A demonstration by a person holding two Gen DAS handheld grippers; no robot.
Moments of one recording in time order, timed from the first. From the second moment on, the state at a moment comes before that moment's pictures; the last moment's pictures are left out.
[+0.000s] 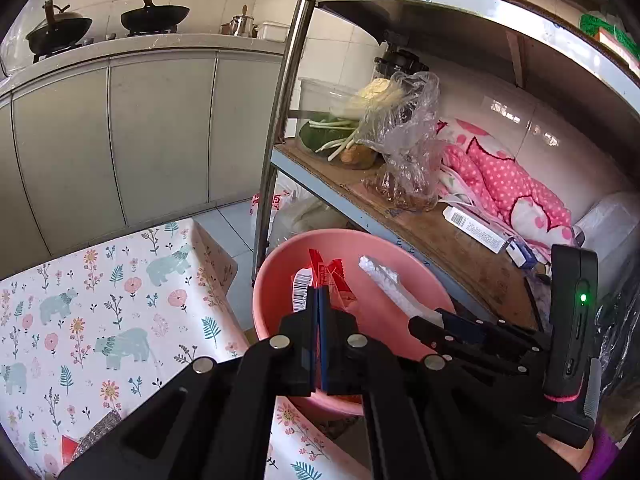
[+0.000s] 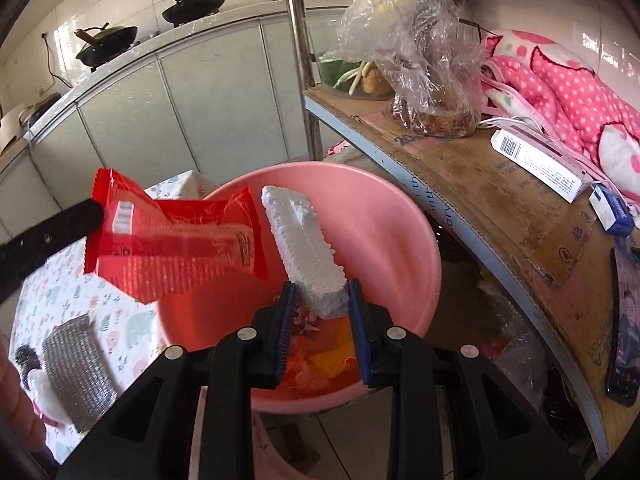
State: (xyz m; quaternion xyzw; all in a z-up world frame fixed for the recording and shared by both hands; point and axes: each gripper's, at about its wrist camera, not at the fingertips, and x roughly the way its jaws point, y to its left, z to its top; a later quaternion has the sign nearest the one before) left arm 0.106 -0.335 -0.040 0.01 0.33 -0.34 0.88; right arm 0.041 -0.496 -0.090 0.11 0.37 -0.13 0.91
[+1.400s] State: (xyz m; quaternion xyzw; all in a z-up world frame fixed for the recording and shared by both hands) left arm 0.069 -0.290 -0.018 0.00 0.33 -0.35 0.88; right arm 0.032 -0.471 -0.069 0.10 0.35 -0.15 0.92
